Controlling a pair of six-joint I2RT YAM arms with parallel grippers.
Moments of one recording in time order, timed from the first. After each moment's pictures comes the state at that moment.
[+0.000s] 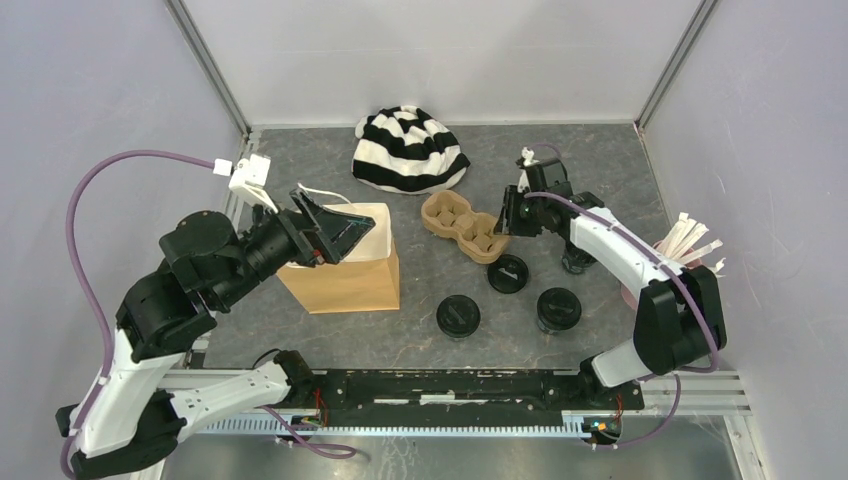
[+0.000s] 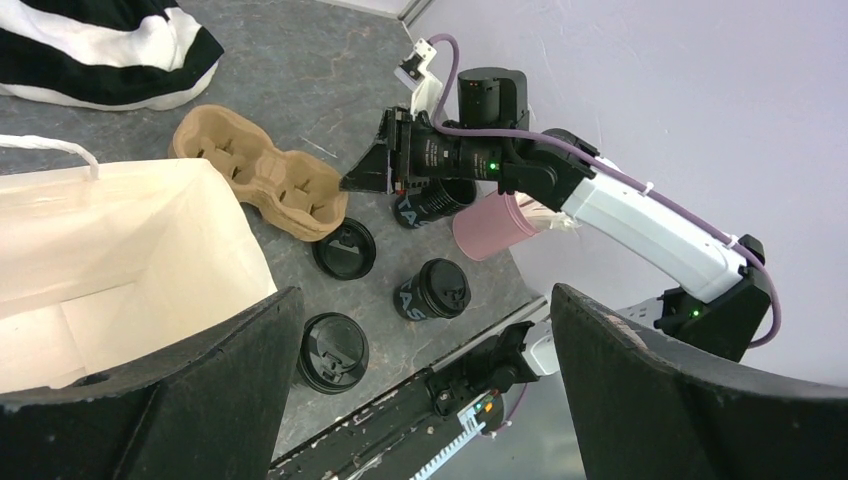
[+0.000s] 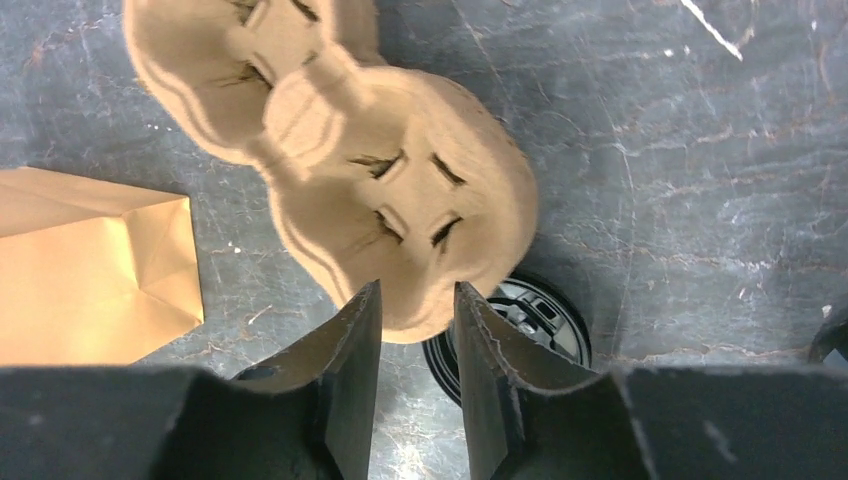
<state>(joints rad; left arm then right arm) -0.88 0.81 1.49 -0.84 -0.20 -0.74 0.39 1.49 1.11 -0.49 -0.13 0.40</state>
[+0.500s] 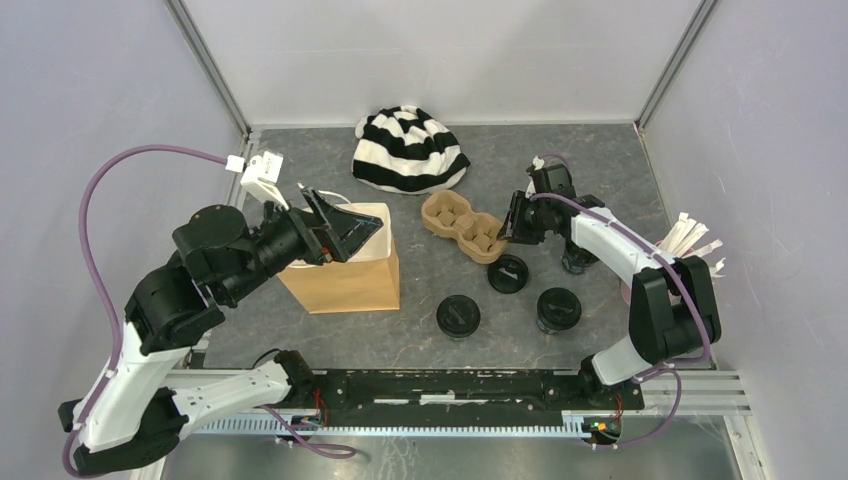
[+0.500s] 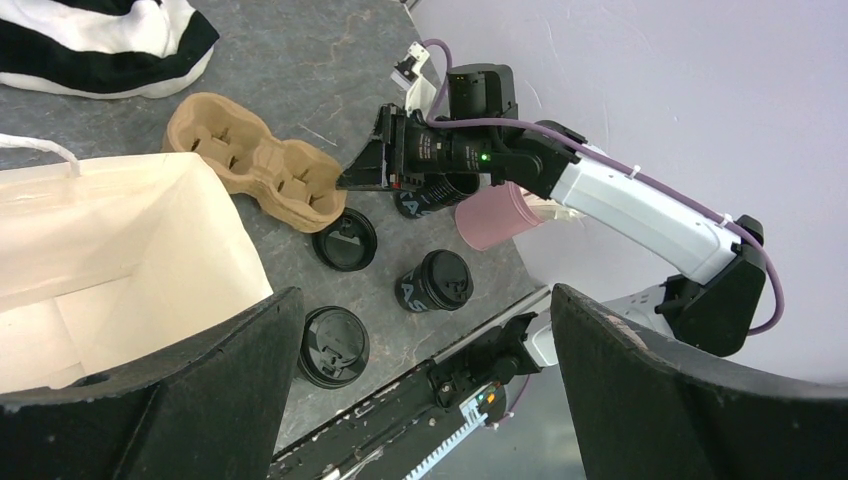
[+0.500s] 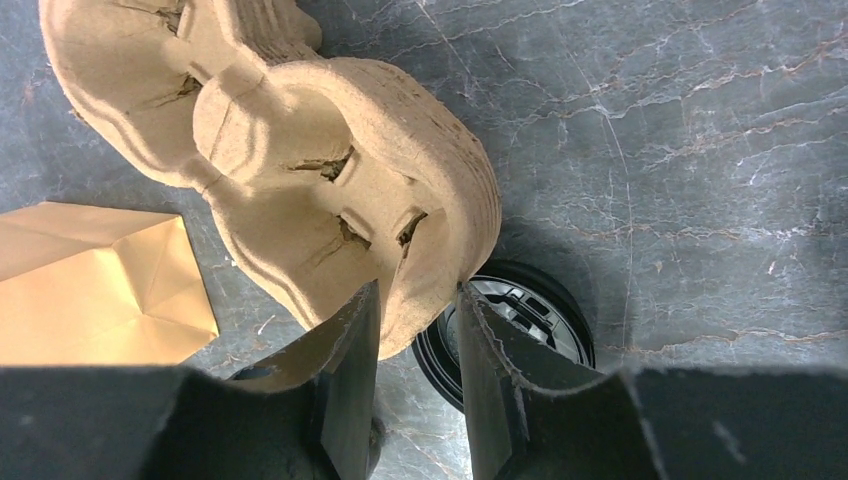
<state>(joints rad) -0.88 0.83 1.49 -0.84 -0.18 -0.74 0.30 1.53 1.03 -0.45 -0.22 0.52</state>
